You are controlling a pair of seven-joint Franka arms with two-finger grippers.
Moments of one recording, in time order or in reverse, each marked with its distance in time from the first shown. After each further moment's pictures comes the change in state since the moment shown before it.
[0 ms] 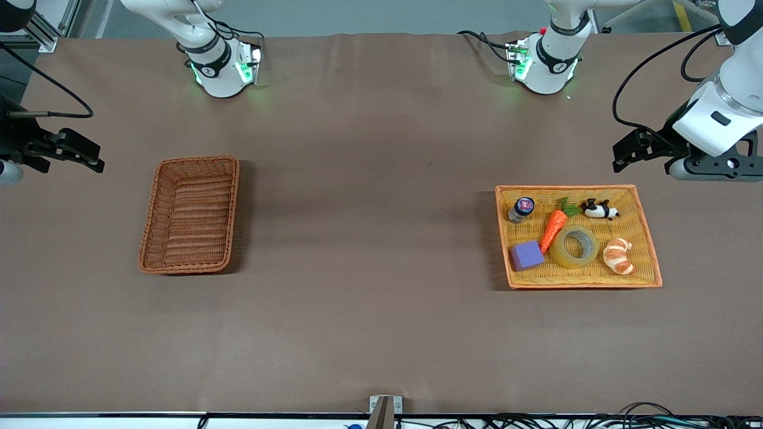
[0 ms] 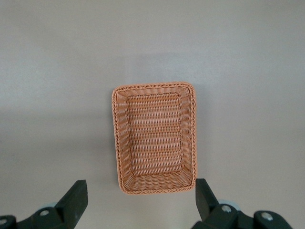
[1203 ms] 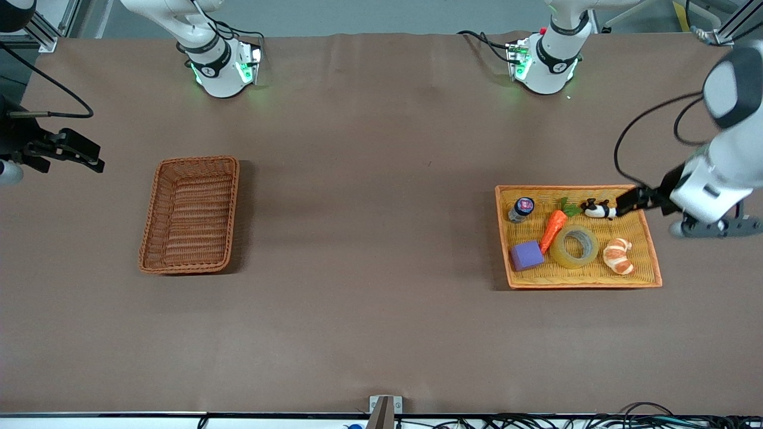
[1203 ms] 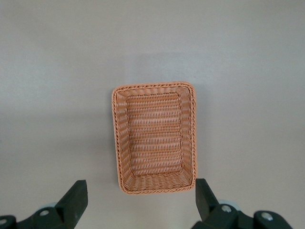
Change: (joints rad) left arm 0.008 0.221 0.081 -0.026 0.031 0.203 0.019; right arm 0.001 0.000 -0.001 0.000 0.000 0.000 0.001
